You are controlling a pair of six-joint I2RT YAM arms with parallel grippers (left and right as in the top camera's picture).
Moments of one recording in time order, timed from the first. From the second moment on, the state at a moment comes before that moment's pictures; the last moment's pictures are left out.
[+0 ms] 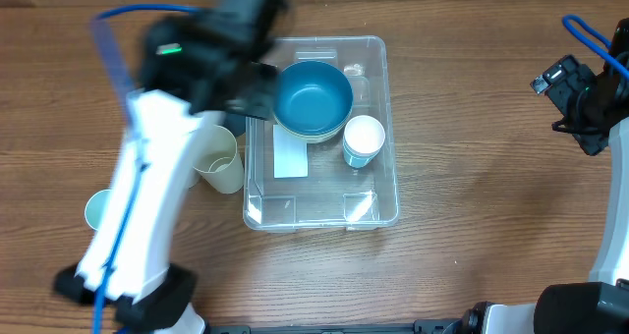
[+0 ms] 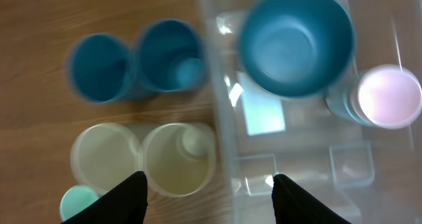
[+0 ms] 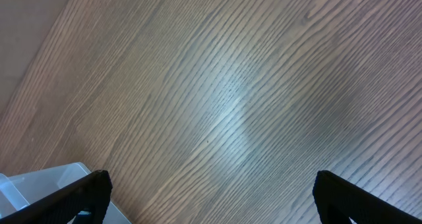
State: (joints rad) left arm -0.39 1.78 2.33 -1.68 -0.19 -0.23; right arm -0.32 1.57 1.65 -1.19 0.01 0.59
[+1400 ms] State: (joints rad) left arm 0.57 1.37 0.99 -1.01 -0.03 -0.45; right arm -0.32 1.57 1.65 -1.19 0.01 0.59
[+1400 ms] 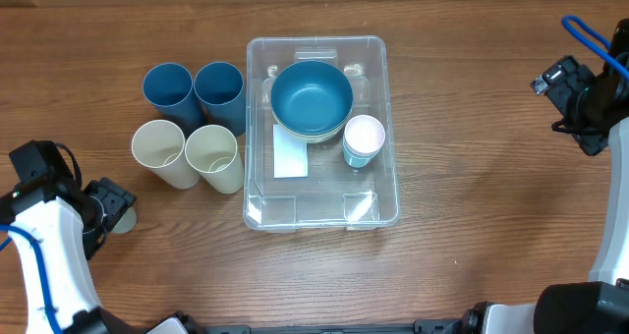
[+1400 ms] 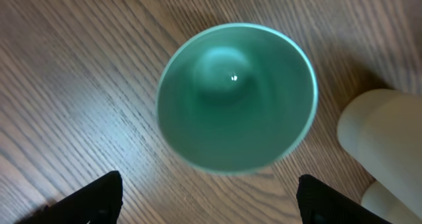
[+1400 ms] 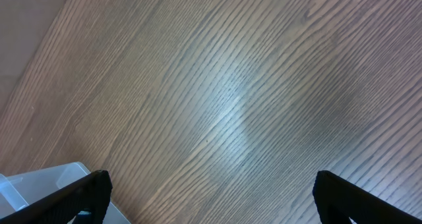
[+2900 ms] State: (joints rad) left arm 0.68 1.53 1.03 -0.98 0.03 -0.45; right arm -0.32 1.57 1.65 -1.19 0.01 0.59
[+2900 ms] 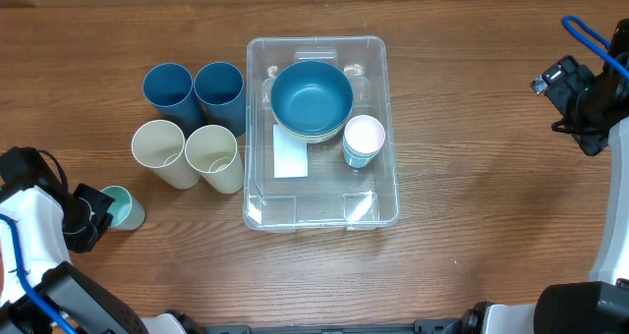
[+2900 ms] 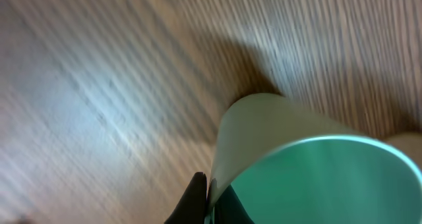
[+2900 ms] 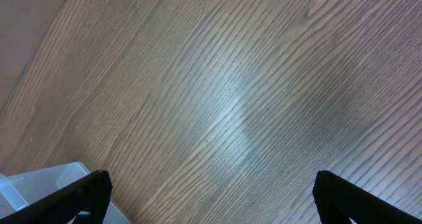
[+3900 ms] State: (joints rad) left arm -0.44 1.61 1.71 -1.04 0.28 0.11; right arm -0.32 1.57 1.65 -1.19 0.01 0.59
